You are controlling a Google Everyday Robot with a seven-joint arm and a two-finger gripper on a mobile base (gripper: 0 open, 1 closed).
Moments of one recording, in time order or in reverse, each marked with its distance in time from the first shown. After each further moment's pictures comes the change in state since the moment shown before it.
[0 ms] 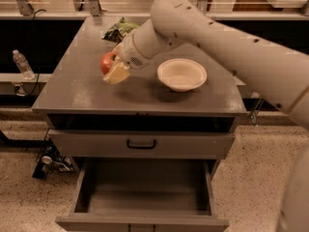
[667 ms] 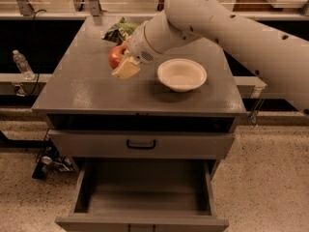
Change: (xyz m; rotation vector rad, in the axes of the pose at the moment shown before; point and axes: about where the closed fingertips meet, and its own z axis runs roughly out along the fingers) arm 0.000 0.002 -0.041 0.052 0.017 -0.002
